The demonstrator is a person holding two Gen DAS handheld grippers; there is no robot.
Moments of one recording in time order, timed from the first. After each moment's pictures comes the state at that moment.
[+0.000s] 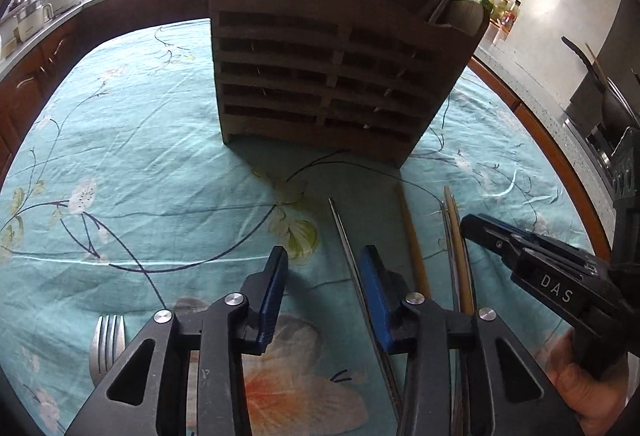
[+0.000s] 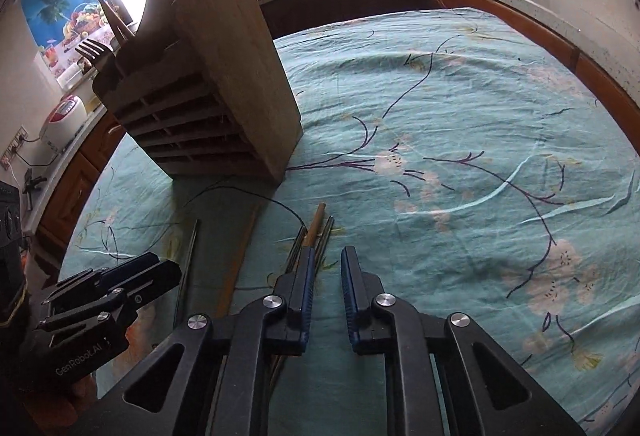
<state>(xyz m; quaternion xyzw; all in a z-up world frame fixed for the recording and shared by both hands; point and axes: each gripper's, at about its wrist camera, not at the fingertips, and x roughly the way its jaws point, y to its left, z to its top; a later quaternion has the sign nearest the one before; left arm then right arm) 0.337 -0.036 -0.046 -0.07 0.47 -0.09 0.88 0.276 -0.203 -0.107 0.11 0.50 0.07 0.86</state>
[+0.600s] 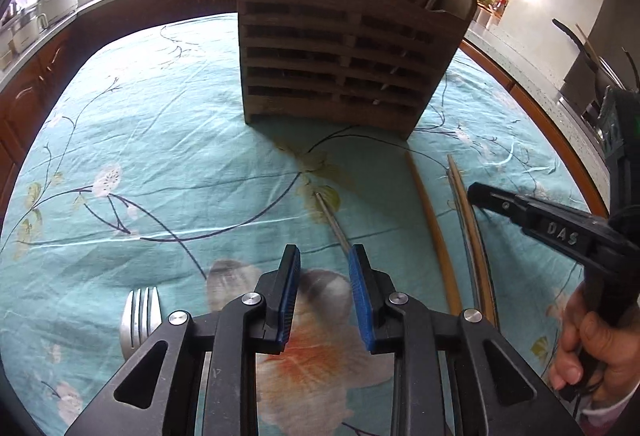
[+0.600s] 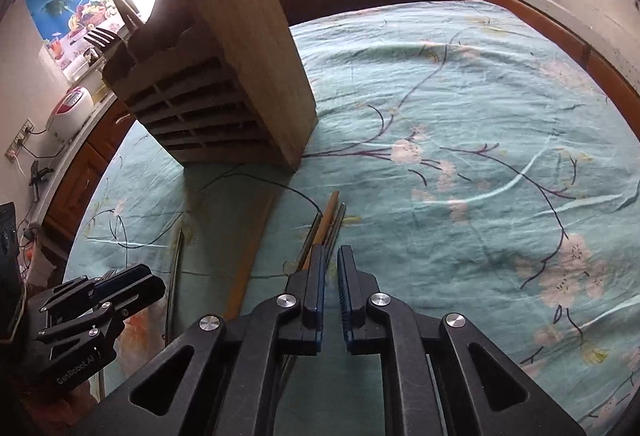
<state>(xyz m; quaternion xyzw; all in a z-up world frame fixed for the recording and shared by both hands) 0.315 -0.023 -0.043 -0.04 0.47 -0.10 0.88 0.277 -0.196 -0.106 0.11 0.50 0.09 0.85</state>
